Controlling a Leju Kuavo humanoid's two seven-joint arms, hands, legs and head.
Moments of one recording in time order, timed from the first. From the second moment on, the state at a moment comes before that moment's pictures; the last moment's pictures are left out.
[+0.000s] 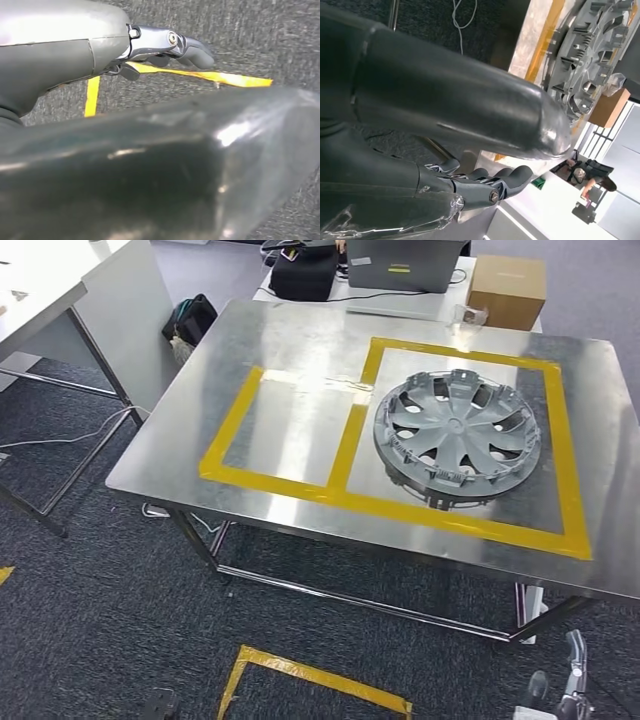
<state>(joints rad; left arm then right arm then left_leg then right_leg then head) -0.04 -0.14 0.59 -0.25 -0.63 0.09 -0.49 0.57 0.35 -0.15 -1.76 0.46 -0.41 -0.57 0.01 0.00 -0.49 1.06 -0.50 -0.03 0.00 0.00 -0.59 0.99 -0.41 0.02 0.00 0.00</state>
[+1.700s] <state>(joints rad) -0.02 -0.17 0.70 -0.25 -0.68 0.10 -0.55 0.23 0.36 -0.68 -0.93 0.39 -0.08 -0.57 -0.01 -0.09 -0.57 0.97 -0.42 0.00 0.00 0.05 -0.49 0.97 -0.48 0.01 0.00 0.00</state>
